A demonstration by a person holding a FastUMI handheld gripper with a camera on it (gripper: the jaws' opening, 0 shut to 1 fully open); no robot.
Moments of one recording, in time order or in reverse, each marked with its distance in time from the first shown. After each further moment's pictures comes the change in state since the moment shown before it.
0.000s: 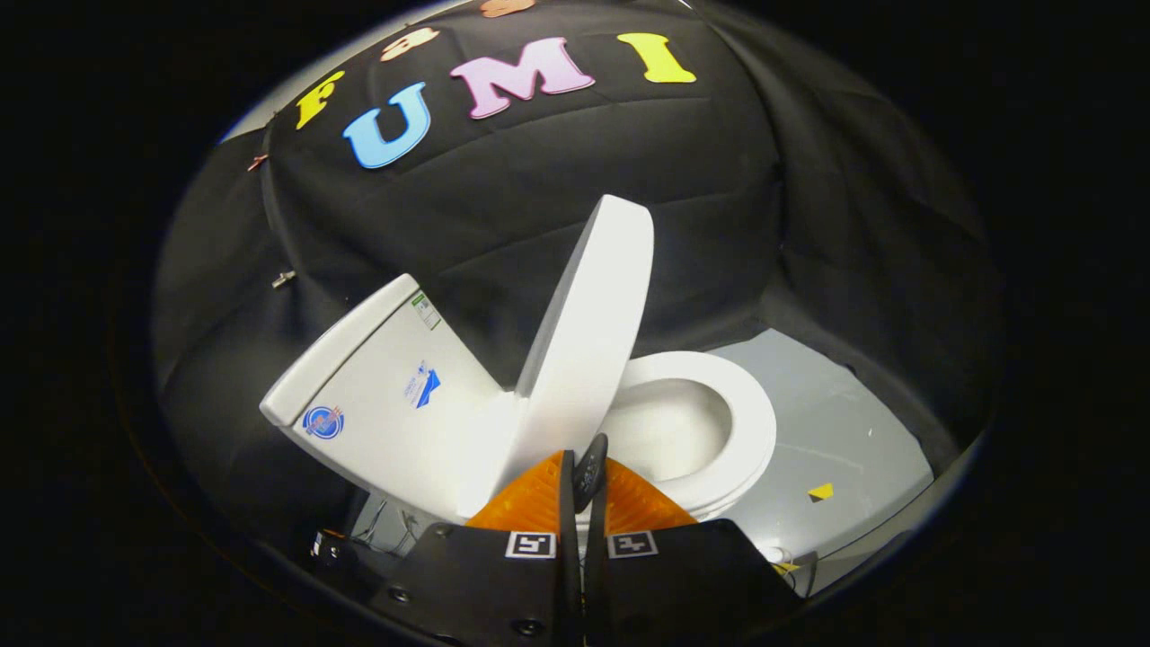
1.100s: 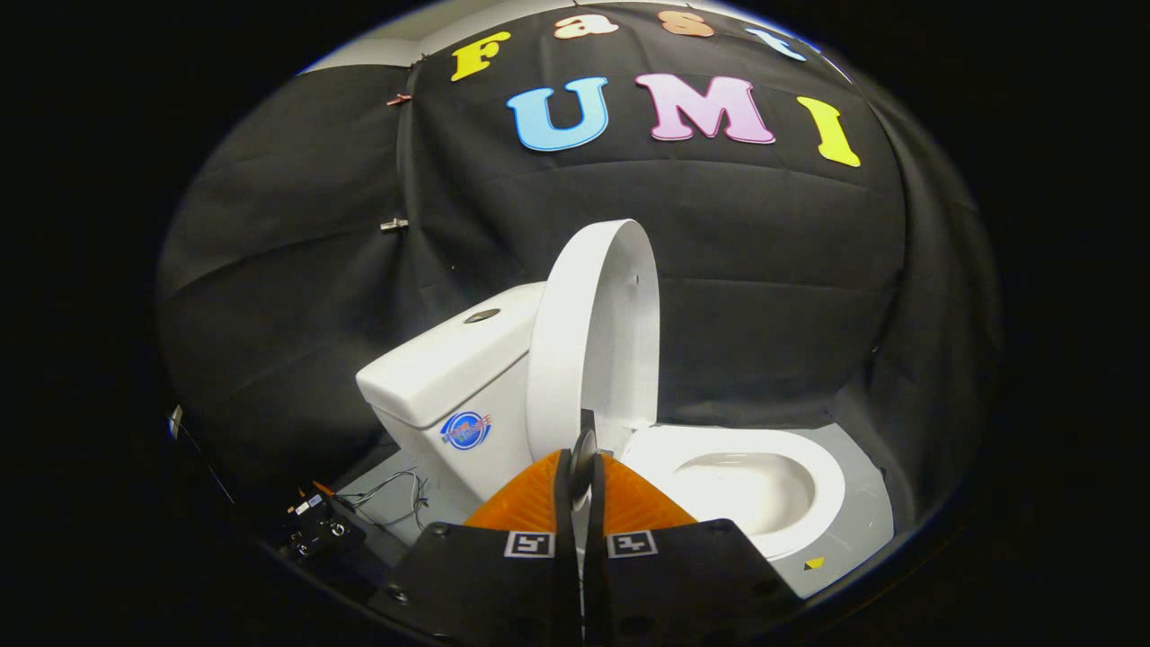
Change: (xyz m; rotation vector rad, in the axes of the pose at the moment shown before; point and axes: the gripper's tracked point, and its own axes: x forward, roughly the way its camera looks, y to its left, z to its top) arm -0.004 0.185 0.007 -0.300 -0.088 0.211
